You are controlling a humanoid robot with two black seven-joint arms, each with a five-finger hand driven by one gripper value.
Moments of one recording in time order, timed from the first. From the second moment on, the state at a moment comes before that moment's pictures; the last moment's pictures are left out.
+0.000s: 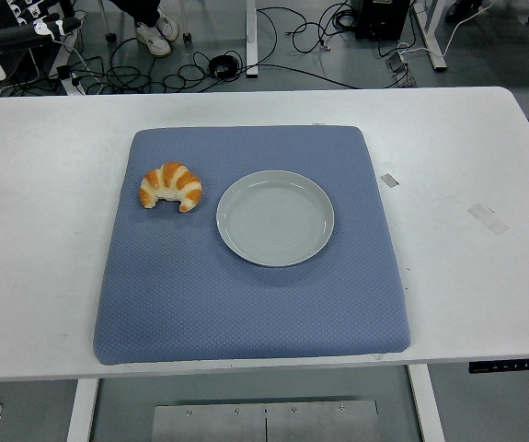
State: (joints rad) left arm -1.14 0.41 -0.40 -0.38 0.19 -0.32 -0.36; right arm -0.11 0.00 0.10 0.06 -0.11 -0.10 0.22
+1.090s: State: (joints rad) left arm -1.13 0.39 -0.40 -0.38 0.18 -0.32 -0.36; right arm -0.11 0.00 0.10 0.06 -0.11 -0.10 0.22
